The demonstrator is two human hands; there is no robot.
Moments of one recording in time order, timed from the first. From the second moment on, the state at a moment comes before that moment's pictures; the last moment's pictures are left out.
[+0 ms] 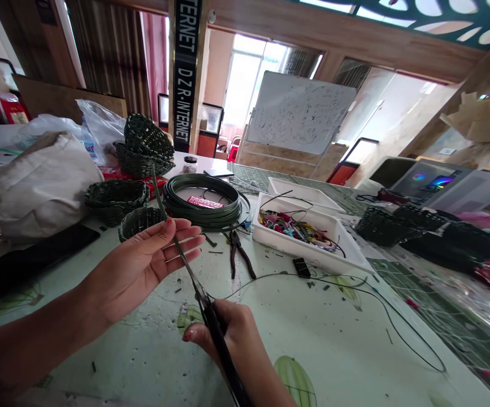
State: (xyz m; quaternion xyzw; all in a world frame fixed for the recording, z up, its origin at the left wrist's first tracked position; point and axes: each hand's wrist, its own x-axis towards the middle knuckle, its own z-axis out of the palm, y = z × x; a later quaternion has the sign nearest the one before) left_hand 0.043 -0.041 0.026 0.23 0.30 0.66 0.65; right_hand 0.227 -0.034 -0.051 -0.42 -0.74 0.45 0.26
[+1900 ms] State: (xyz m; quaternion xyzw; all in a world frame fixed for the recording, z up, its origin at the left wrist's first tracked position) left_hand 0.049 -0.042 0.024 0.21 0.31 0.65 0.66; right_hand 0.220 -0.034 -0.053 -0.45 -0.72 0.47 0.25
